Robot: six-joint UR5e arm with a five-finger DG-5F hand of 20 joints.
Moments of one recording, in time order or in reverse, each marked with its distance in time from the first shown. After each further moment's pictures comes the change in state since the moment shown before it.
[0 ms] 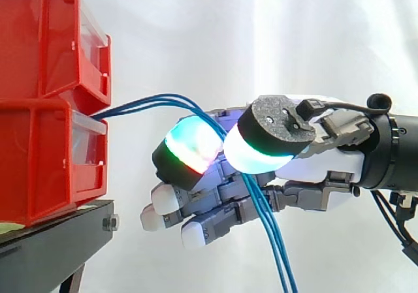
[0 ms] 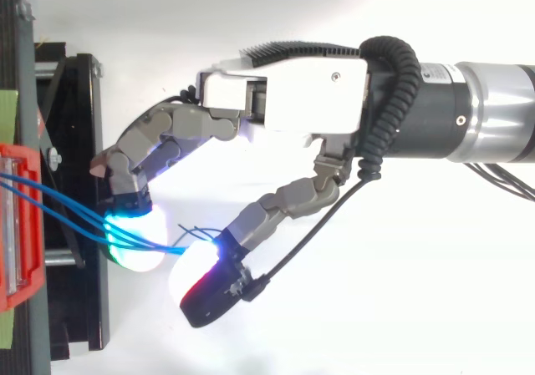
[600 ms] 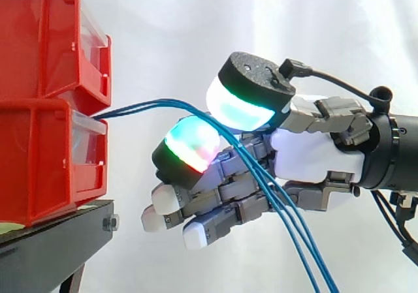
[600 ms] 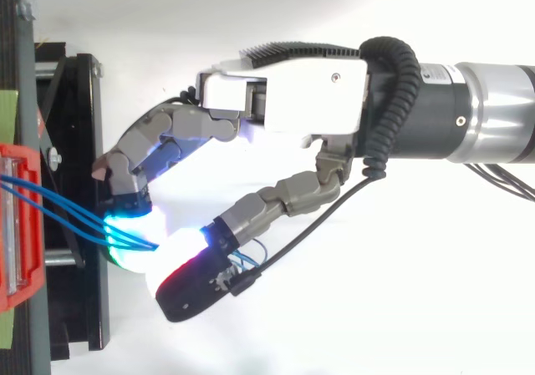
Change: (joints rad) arm 0.001 0.000 0.000 0.000 0.000 0.000
